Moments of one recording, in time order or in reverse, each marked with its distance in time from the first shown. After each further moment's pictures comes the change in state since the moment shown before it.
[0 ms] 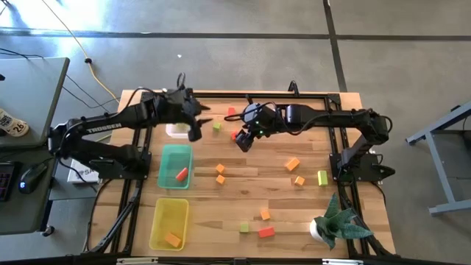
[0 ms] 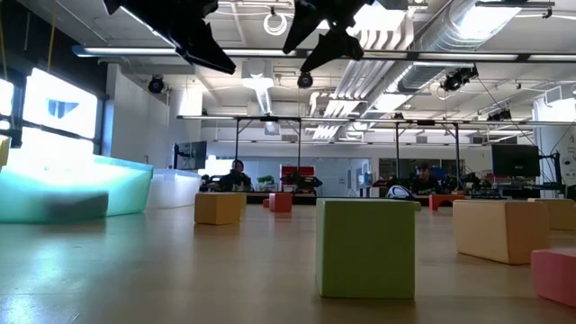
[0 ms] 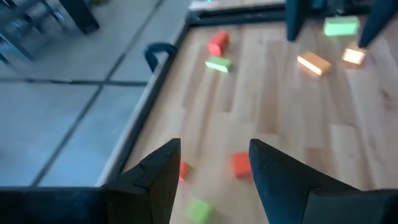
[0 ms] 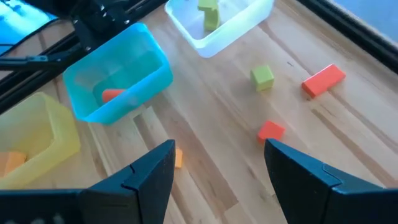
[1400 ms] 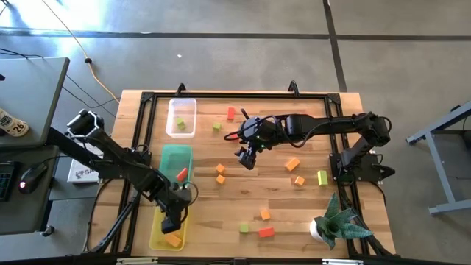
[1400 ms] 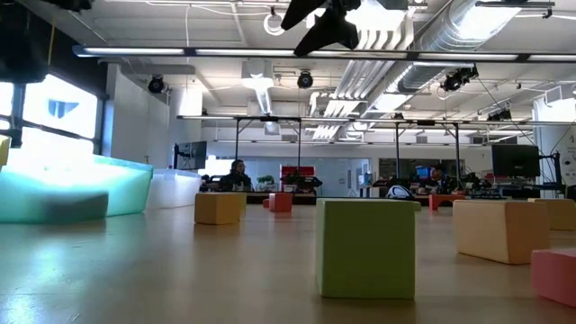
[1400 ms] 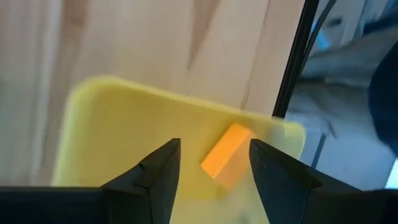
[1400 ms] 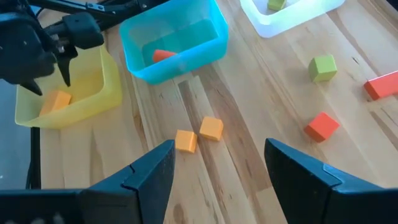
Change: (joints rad) left arm -1.035 0.278 0.000 -0.344 0.160 -1.250; right arm 0.115 0.000 0.000 -0.004 -0.092 -0.100
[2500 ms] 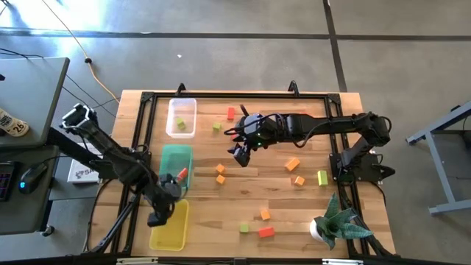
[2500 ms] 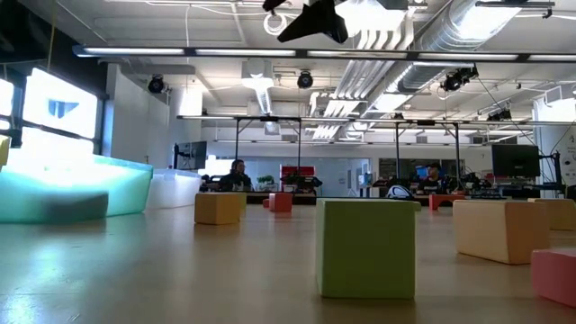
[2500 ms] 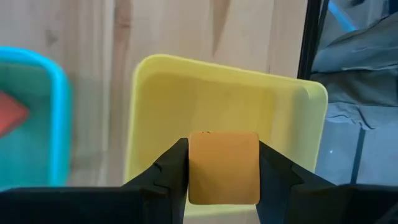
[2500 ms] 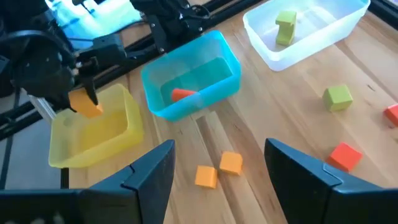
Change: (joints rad) left arm -0.066 -0.127 0.000 -0.176 -0.090 0.122; right arm -0.001 0.000 0.001 0.132 0.001 0.065
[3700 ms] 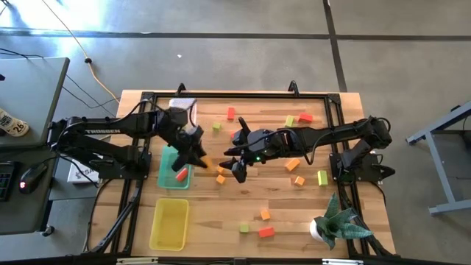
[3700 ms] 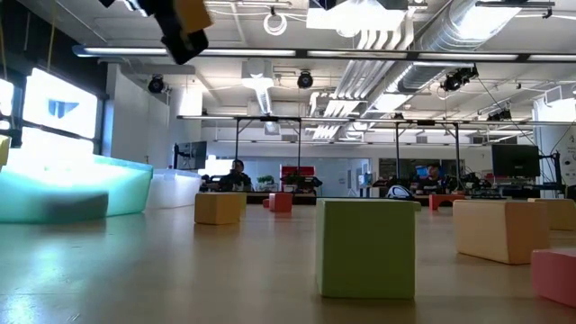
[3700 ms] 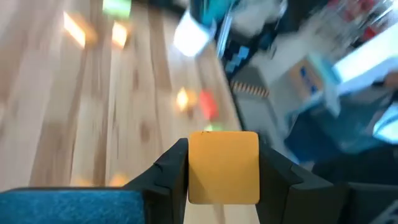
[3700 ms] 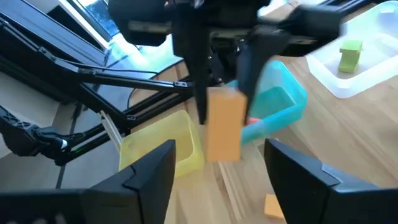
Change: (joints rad) left arm 0.836 -0.157 0.000 0.391 0.520 0.609; right arm 0.135 0.000 0.000 0.205 0.056 0.099
